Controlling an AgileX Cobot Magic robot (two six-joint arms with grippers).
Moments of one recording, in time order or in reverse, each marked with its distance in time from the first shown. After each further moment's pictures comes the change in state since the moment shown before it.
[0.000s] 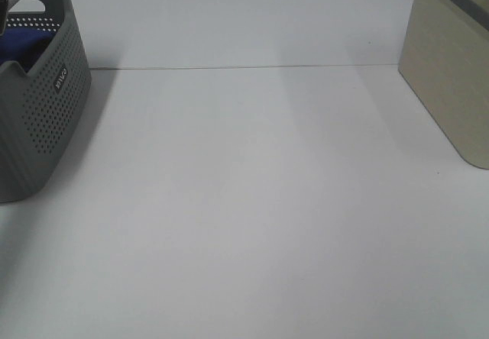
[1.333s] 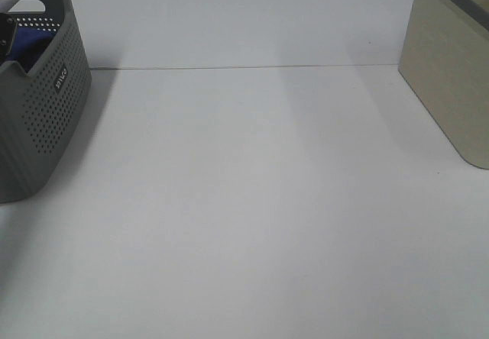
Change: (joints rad) left arm -0.001 0.059 0.000 0.035 -0.015 0.007; right arm 0.000 0.000 0.000 0.000 0.000 0.000
